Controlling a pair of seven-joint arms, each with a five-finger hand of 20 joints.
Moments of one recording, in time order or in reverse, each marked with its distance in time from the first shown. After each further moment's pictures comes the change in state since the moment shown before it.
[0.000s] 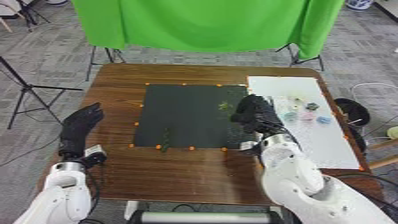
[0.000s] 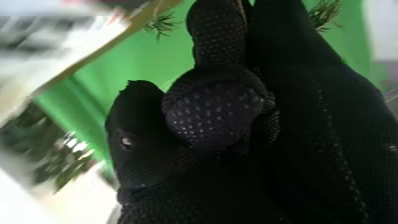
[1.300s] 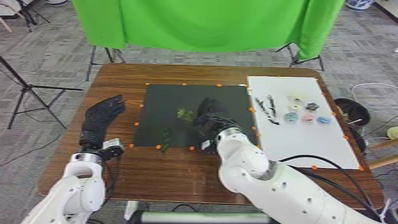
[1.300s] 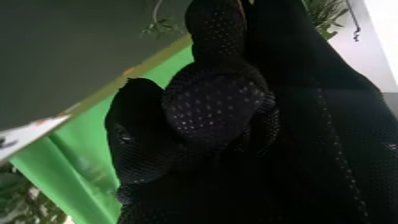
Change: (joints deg) left arm -5.9 -0.3 6.1 1.3 -0.1 -4.2 0.6; right arm 12.9 -14.2 -13.1 13.9 3.2 -2.3 1.3
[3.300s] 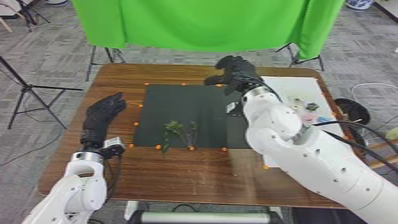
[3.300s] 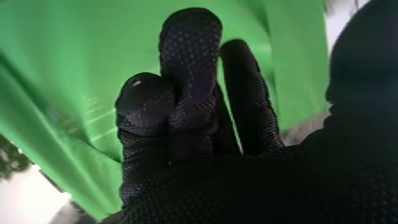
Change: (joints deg) left arm -0.6 -0.4 0.4 -0.1 0.0 -0.4 0.7; right arm 10.5 8.2 6.8 -2.1 -0.3 -11.2 -2.1
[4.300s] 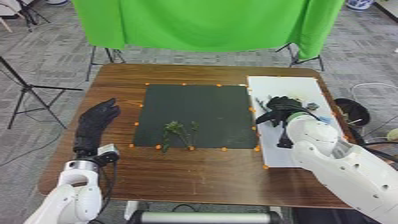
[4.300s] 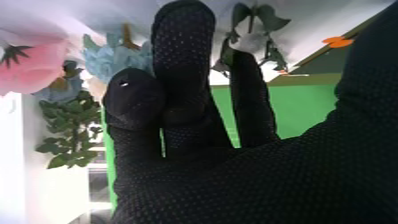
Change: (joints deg) left arm 5.4 -1.2 -3.8 -2.9 -0.3 0.1 0.2; right arm -12.6 11.7 8.3 1.8 1.0 -15.1 7.0
